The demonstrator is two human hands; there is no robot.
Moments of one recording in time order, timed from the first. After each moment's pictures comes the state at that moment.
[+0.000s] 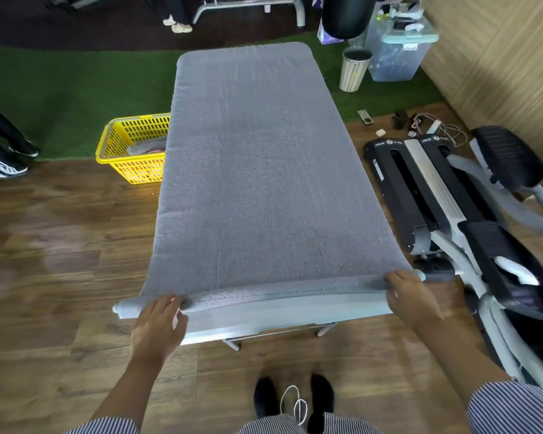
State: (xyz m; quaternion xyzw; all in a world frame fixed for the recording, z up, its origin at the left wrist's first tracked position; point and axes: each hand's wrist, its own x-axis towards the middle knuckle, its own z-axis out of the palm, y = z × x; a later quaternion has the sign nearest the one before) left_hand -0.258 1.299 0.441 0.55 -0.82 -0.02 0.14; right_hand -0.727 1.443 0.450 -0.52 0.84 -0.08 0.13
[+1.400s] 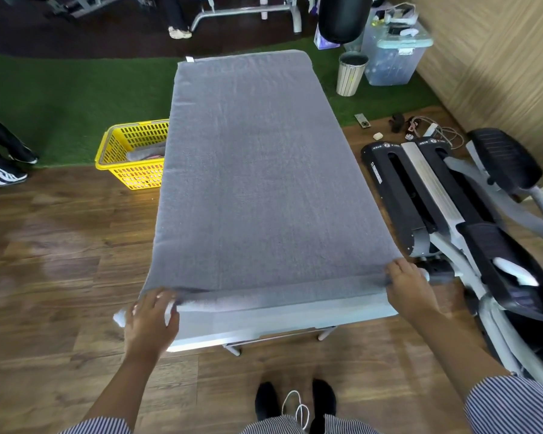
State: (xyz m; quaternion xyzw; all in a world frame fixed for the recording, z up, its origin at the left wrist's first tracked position) left_hand -0.256 1.282 0.456 0.59 -0.80 -0.05 0.07; right_hand -0.731 1.427 0.464 -0.51 0.85 -0.03 0.11
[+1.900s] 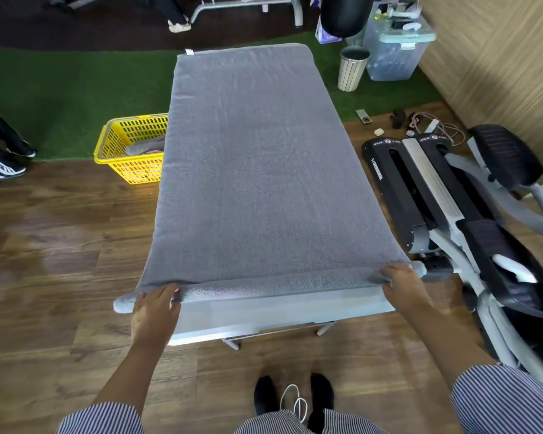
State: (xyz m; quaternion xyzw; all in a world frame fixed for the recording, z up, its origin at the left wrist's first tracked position) left_hand -0.272 1.277 0.457 0.59 -0.80 -0.06 0.10; right_hand -0.732 1.421 0.455 -0.49 0.85 -0.07 0.20
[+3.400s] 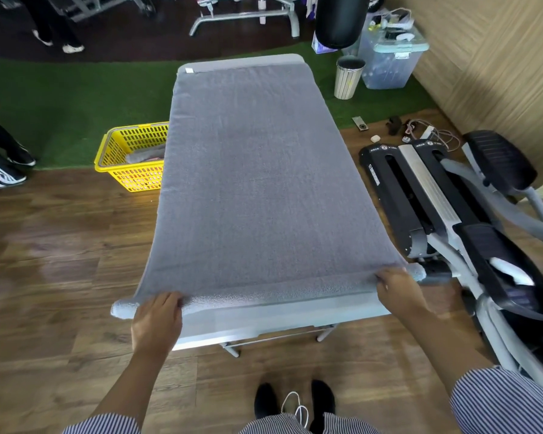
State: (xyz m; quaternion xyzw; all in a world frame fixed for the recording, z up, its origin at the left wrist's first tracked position) left_hand -0.272 1.286 0.458 0.57 -0.82 -0.01 0.12; right_hand -0.723 1.425 0.458 -0.48 0.85 -0.09 0.18
